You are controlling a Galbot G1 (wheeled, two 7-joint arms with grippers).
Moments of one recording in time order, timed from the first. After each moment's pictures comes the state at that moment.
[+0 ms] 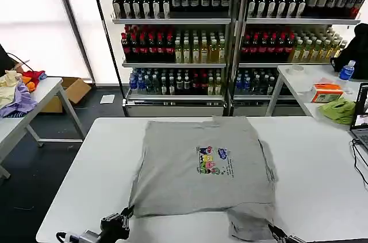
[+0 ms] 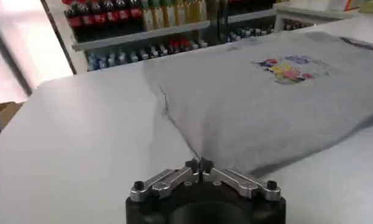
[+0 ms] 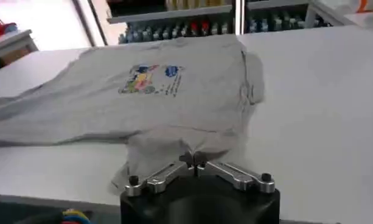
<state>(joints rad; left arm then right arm) 1.80 -0.96 -0.48 -2.27 -0.36 0.45 -0.12 -2.06 1.25 0.85 2.39 0.51 -0.41 -0.21</state>
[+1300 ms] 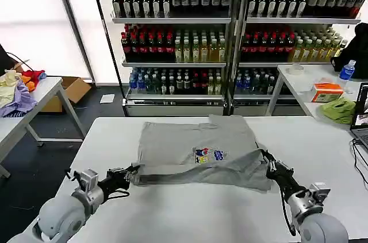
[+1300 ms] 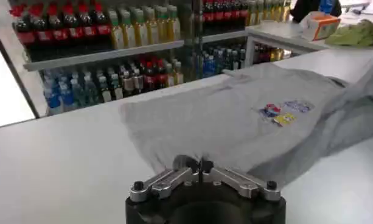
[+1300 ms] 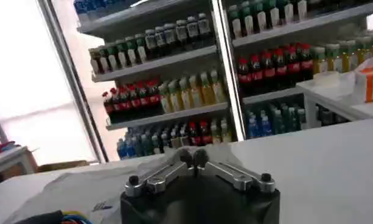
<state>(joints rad) 1.11 -0.81 -0.26 -1.93 -0.67 0.57 0.07 -1.26 1.20 0.60 1.90 0.55 -0.39 -0.11</state>
